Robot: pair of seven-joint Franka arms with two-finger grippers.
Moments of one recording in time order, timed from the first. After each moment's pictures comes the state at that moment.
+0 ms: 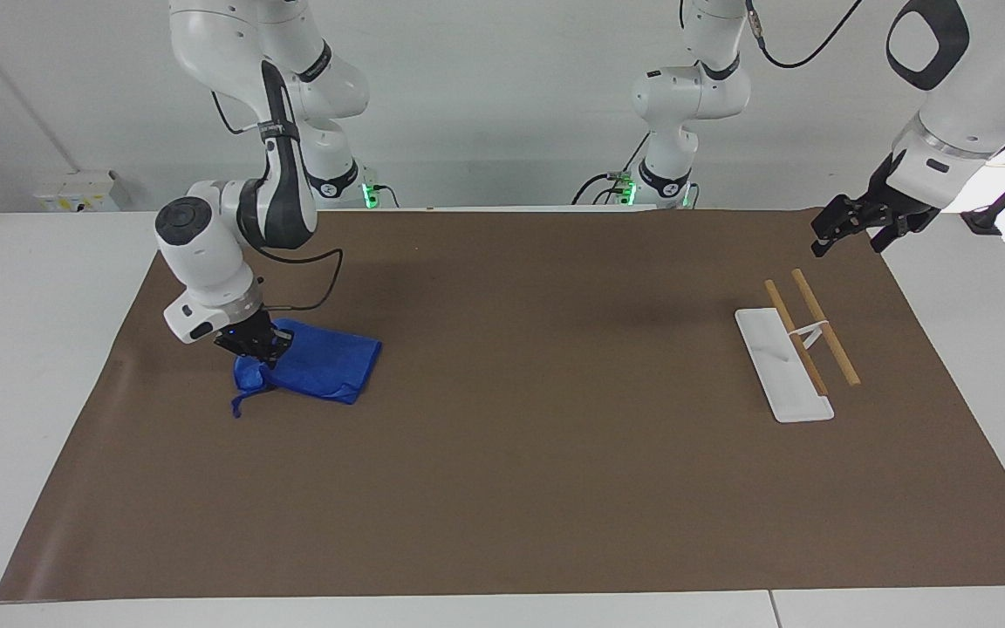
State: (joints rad) left arm -0.04 0.02 0.07 -1.57 -0.03 1.55 0.02; right arm -0.01 0.11 -0.01 -2.10 -0.02 2.21 0.04
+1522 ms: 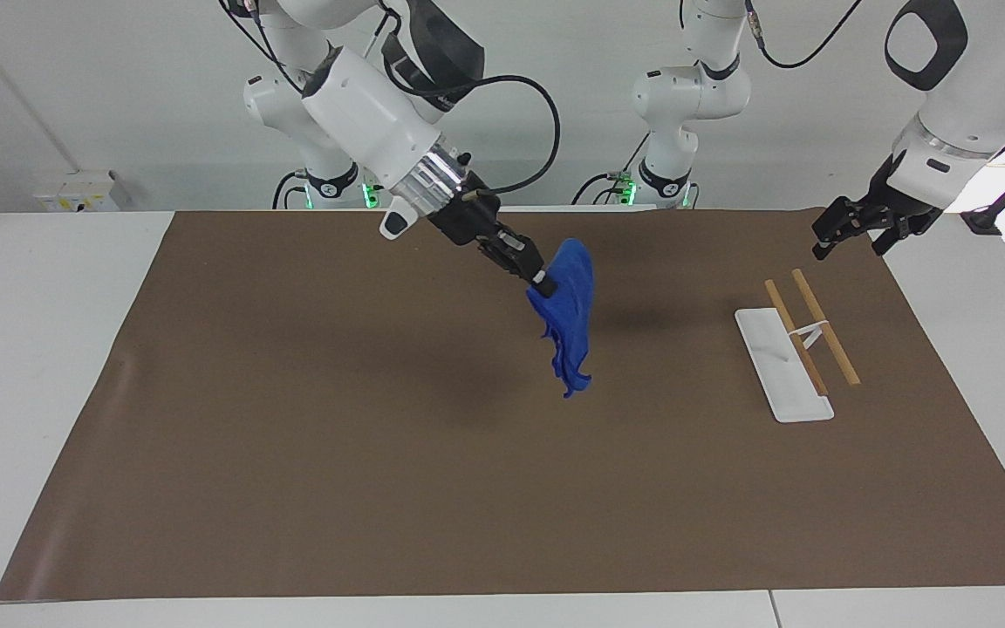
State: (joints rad) left arm -0.04 0.02 0.06 -1.58 -0.03 1.60 0.02; right arm 0.44 0.21 0.10 -1.62 0.80 2.50 1.08
